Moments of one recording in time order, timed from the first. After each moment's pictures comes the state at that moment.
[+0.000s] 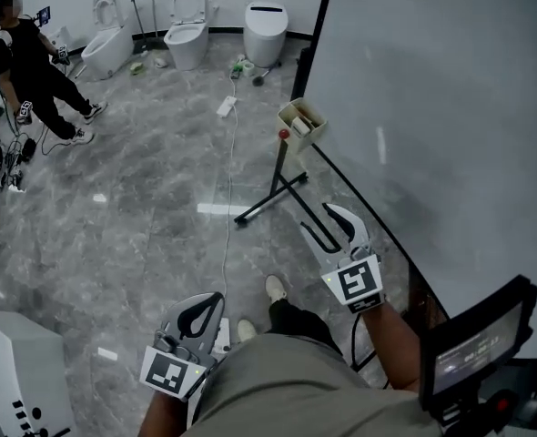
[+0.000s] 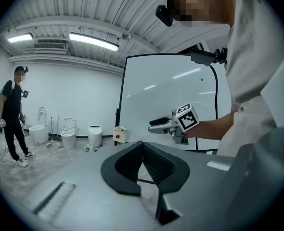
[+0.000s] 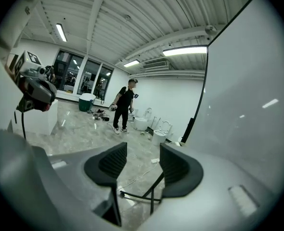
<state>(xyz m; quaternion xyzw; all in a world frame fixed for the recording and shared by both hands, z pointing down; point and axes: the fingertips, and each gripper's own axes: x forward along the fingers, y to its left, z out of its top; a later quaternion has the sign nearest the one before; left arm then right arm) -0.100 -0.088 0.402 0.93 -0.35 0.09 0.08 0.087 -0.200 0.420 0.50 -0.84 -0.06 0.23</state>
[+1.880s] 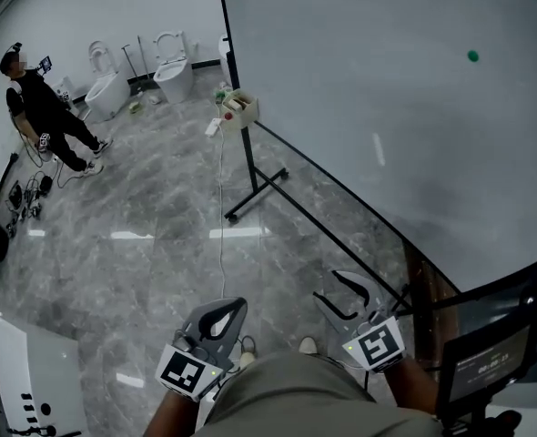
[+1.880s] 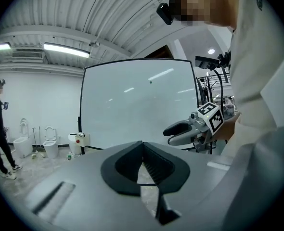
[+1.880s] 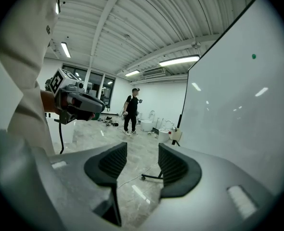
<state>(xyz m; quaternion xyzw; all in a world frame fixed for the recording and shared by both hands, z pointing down) 0.063 0.207 0.354 0.96 -0.27 0.09 0.01 0.203 0.218 0.390 0.49 -0.85 -0.02 0.18</state>
